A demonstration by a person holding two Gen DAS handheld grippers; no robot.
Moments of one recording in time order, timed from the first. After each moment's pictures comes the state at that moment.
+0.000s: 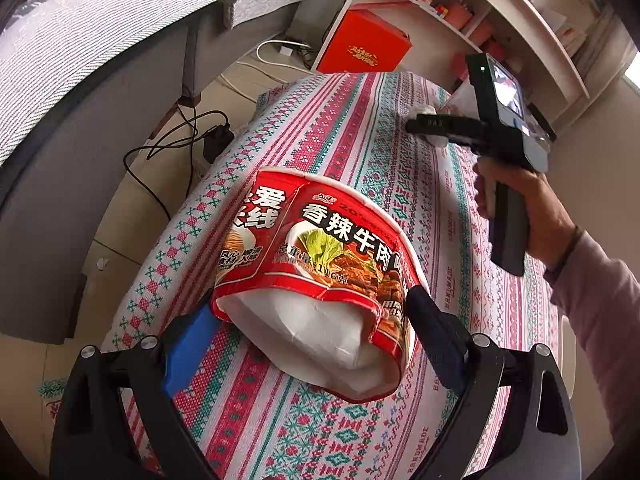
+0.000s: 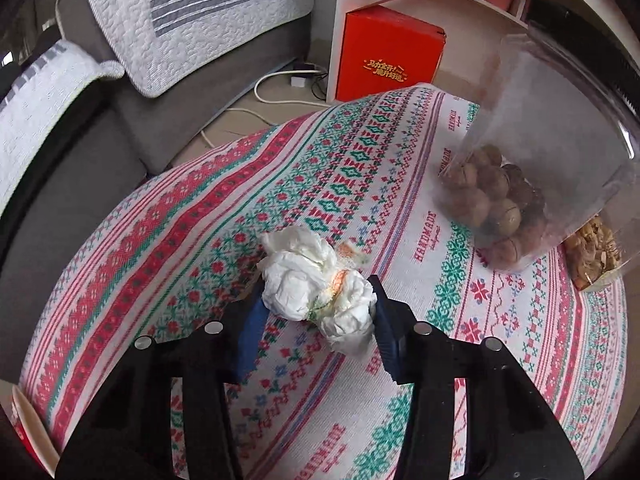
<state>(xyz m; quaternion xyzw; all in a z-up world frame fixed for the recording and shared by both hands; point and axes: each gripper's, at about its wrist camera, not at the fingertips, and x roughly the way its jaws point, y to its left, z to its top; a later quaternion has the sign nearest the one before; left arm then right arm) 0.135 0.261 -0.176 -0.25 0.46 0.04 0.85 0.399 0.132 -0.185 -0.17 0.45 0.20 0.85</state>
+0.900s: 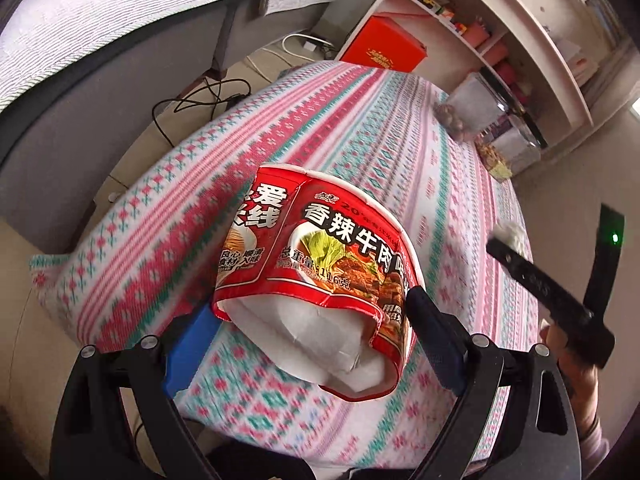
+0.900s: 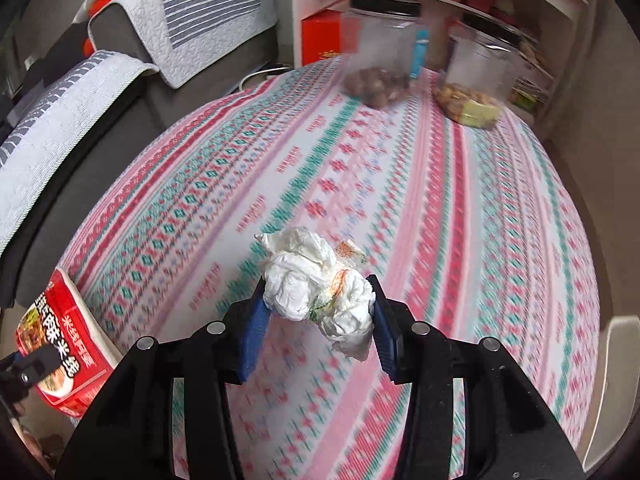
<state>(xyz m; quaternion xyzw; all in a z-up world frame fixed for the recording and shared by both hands) 0.066 0.220 -0.167 -0.30 0.45 0.07 0.84 0.195 -0.018 -0.149 -0.08 0.46 0.15 0.87</state>
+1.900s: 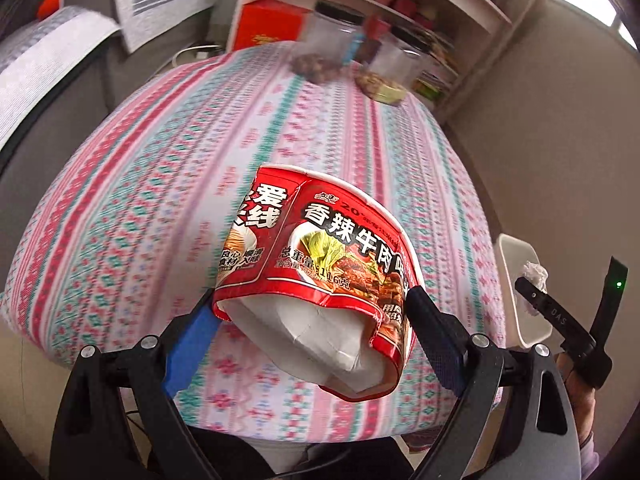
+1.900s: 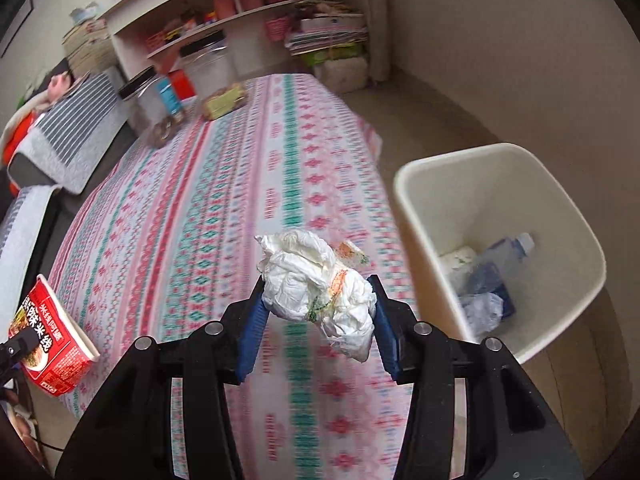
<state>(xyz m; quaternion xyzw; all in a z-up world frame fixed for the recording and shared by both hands) 0.090 0.045 -0.119 -0.17 0.47 -0.04 0.87 0.112 -0.285 -0.142 0.10 0.43 -0.02 0.90</state>
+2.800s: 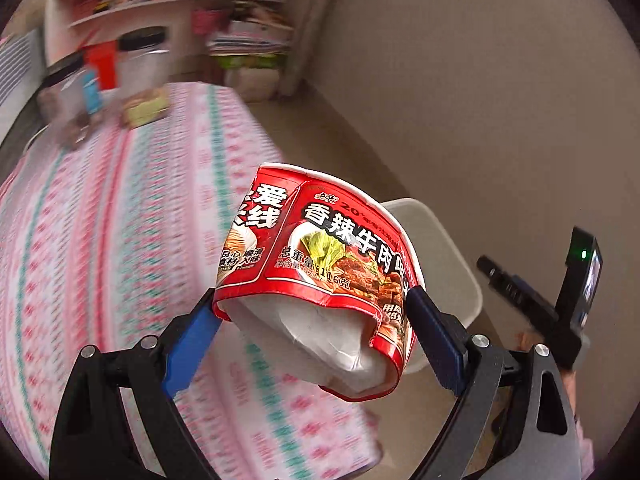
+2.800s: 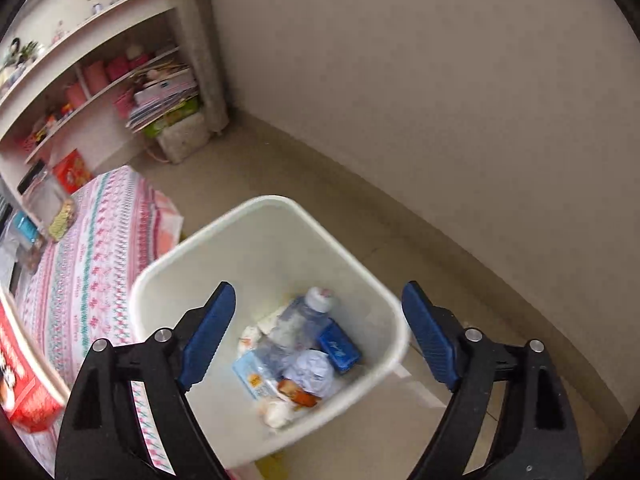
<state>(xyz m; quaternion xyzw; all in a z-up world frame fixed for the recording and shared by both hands) 0.169 -0.225 -0.078 -0.05 0.46 -0.23 0.86 0.093 -0.495 -0.142 0.16 0.38 -0.24 0.88</state>
